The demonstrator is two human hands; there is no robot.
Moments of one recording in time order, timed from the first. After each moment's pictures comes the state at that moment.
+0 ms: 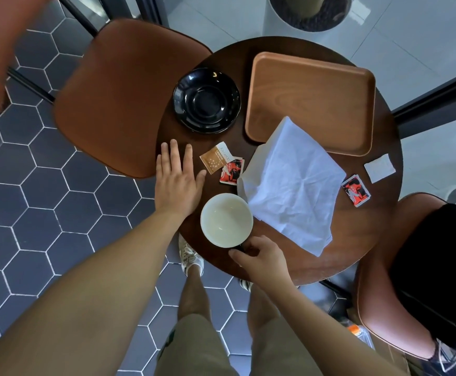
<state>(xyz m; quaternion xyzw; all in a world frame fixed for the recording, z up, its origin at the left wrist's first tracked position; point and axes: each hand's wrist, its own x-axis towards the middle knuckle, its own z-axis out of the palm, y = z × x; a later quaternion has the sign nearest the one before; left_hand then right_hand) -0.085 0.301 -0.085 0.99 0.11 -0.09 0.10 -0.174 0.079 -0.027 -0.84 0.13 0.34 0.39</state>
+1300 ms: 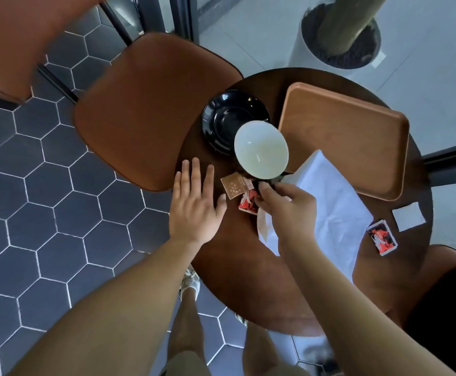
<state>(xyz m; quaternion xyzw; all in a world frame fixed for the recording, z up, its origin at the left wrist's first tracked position) -0.088 0.296 -0.099 0.99 0.12 -0.02 0.06 -0.036 0.138 0.008 -0.78 0.21 0.17 0.57</state>
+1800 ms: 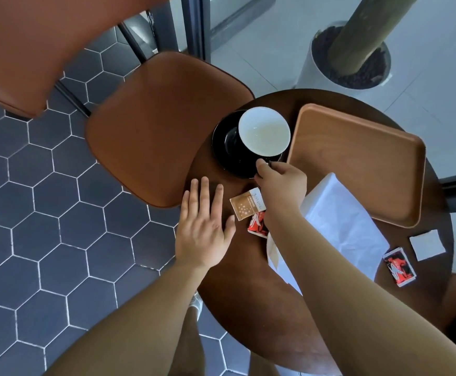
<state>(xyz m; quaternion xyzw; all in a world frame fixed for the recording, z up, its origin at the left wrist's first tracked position) -0.088 0.296 -0.102 0.99 0.12 -0.01 0.06 0.035 0.199 -0.017 -0.81 0.22 0.11 0.54</state>
